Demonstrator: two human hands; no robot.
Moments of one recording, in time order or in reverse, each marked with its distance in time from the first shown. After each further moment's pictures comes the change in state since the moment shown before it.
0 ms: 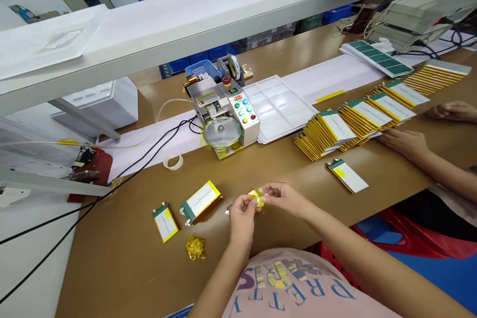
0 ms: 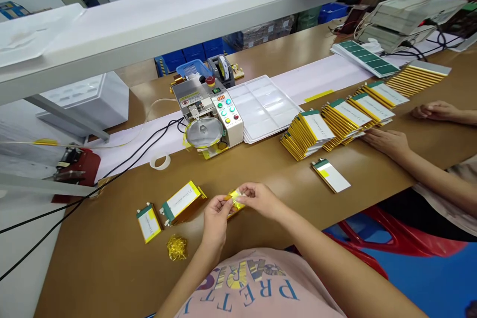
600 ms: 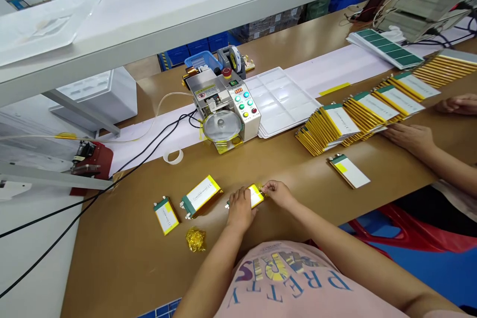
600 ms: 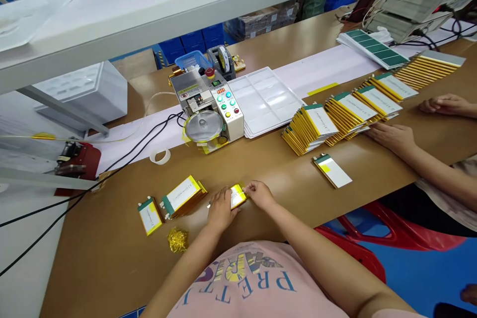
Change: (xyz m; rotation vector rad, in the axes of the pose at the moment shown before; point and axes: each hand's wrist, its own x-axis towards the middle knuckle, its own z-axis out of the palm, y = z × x) left_hand 0.034 -0.053 -0.035 1.547 -0.299 0.458; right_hand 0.041 0.095 0.014 -0.112 0.250 0.097
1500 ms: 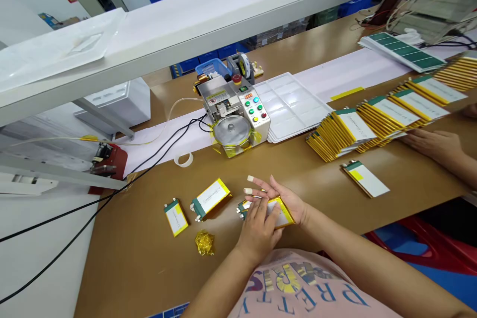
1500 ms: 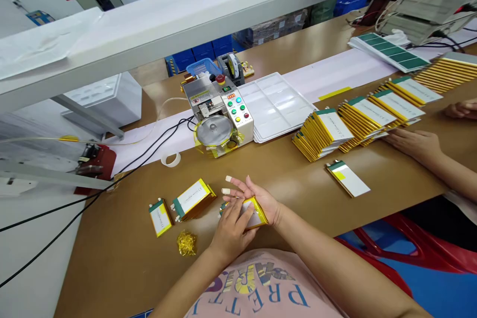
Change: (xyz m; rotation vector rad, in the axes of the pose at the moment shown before) left_hand -0.041 0.034 -0.056 -0.043 0.153 0.283; right_hand -0.038 -0.098 0.004 0.710 -0.666 0.135
